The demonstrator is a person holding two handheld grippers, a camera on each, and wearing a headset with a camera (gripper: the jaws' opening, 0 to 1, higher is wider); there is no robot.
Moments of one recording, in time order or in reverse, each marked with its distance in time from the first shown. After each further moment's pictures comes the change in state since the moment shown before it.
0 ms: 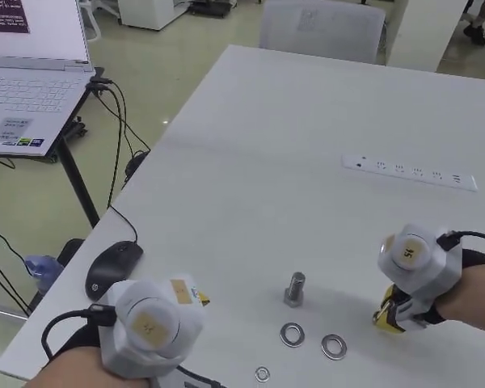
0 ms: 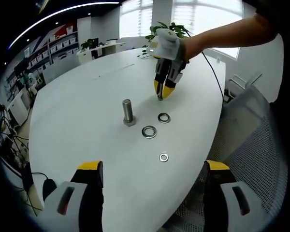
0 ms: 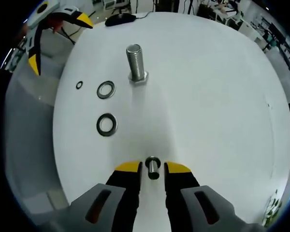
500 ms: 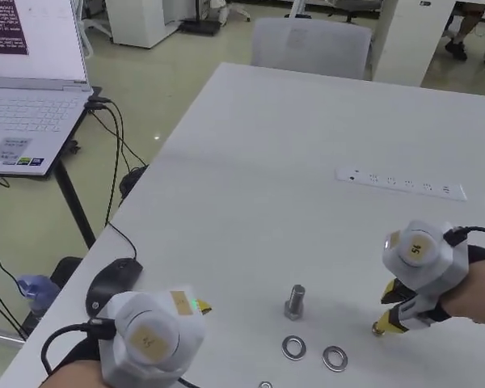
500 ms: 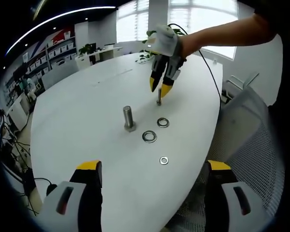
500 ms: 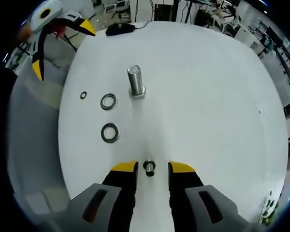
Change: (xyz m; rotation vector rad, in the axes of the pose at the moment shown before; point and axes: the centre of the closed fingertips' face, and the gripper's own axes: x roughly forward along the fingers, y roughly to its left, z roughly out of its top) left arm -0.009 0.002 0.009 0.028 -0.035 -0.010; right arm -0.029 -0.002 0.017 -0.008 -0.043 -0.030
